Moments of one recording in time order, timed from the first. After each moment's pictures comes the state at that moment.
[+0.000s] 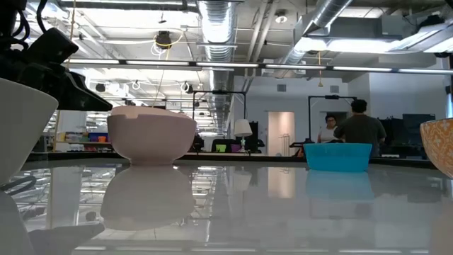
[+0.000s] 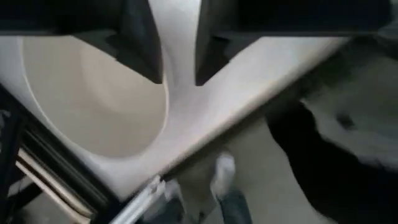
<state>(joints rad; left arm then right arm) -0.43 0.39 0.02 0.05 -0.80 0.00 0.49 2.27 1.97 -0.34 0.03 -0.43</state>
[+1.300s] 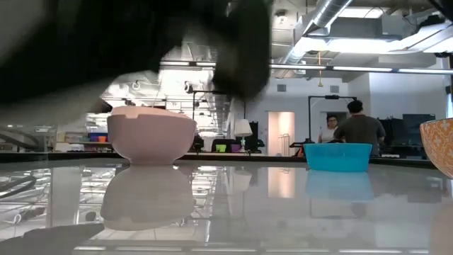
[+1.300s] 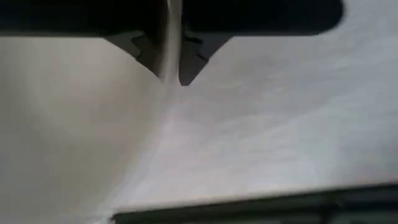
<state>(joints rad) -0.43 0.40 0.02 0.05 -0.79 0.00 0.44 2.34 1.97 -0.36 0.00 -0.85</state>
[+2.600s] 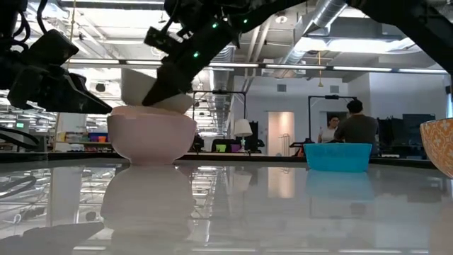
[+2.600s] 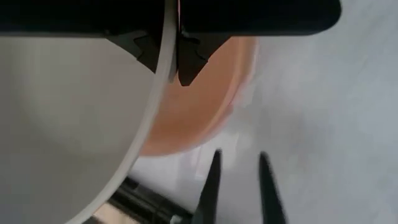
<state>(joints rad) -0.43 0.41 0.02 0.05 -0.78 0.00 -0.09 2.25 1.97 -0.36 0.05 -0.51</state>
